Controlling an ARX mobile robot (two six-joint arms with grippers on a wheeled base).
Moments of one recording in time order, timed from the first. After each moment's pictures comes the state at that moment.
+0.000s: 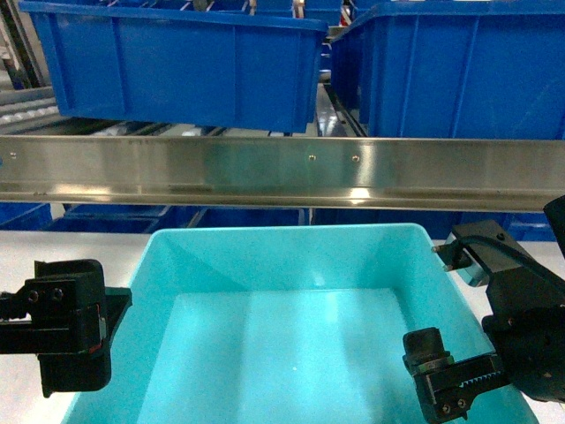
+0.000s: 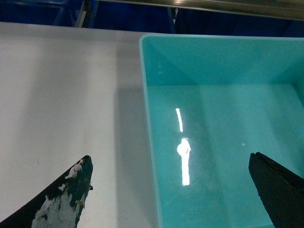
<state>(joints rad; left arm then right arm) -0.30 1.27 0.36 0.32 -0.14 -0.25 0.27 1.88 0.69 0.33 -0.09 0.00</state>
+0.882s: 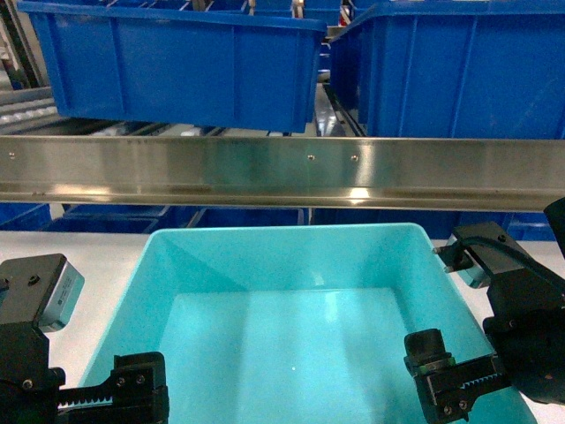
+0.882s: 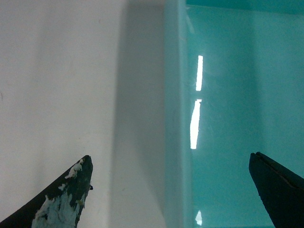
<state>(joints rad) -0.36 1.67 0.38 0.46 -0.21 -0.40 0.27 1.88 0.69 0.33 -0.09 0.00</state>
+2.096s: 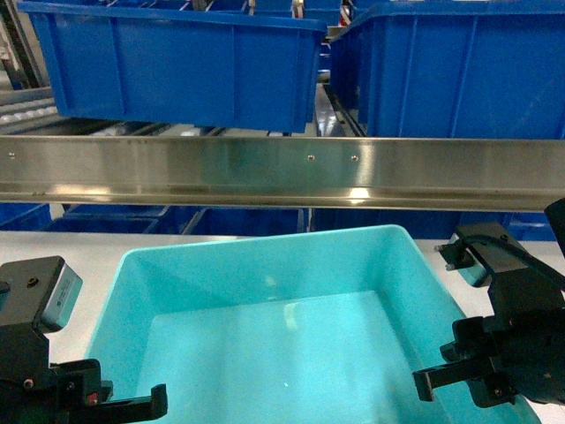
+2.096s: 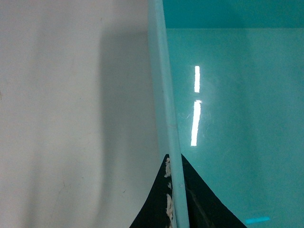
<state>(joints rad) -0.34 1.70 0.38 0.49 -0.21 -0.40 0.27 1.88 0.68 0.33 -0.10 0.03</state>
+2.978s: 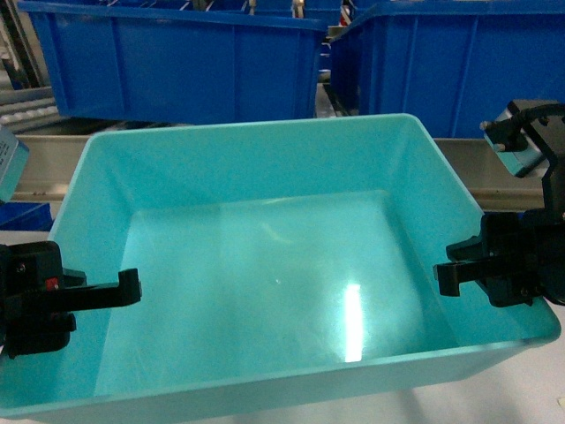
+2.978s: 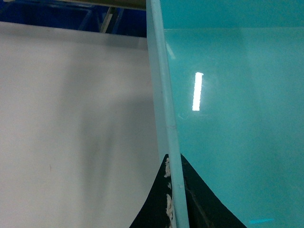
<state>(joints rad) -0.35 1.40 0.43 0.35 -0.29 -0.31 0.26 1.67 0.67 0.42 -0.16 0.04</state>
